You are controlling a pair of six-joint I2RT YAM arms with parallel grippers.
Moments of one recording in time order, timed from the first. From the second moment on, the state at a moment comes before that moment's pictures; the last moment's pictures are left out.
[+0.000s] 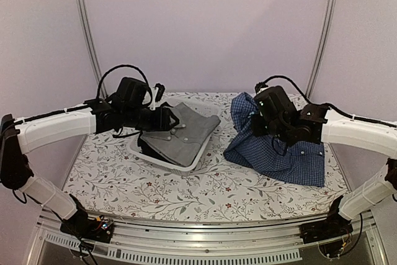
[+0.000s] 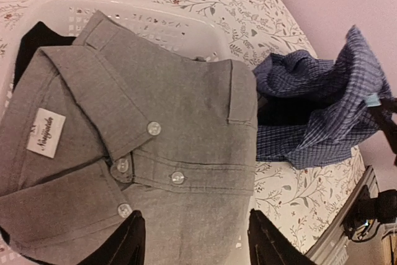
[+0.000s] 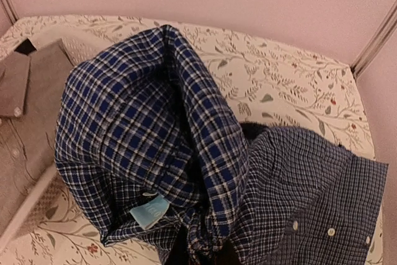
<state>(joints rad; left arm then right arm) -0.68 1.43 1.08 -0.30 0.07 -0.50 0.90 1.40 1.18 -0.43 0.67 0.36</state>
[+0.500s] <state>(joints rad) -0.91 1.75 1.33 -0.23 0.11 -0.49 0.96 1.32 0.74 -0.46 0.36 0.74</state>
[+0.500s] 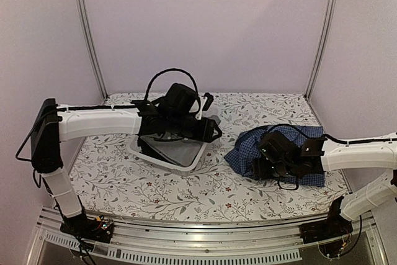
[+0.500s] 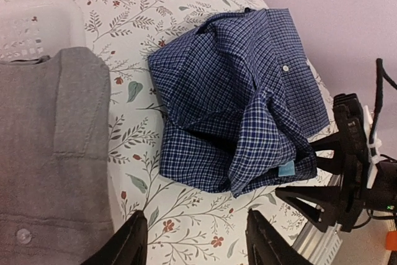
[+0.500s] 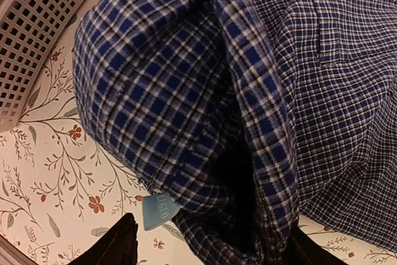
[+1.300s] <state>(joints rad) -0.84 2.00 1.47 -0.27 -0.04 -0.52 0.91 1.19 0.86 -0.56 0.48 0.79</state>
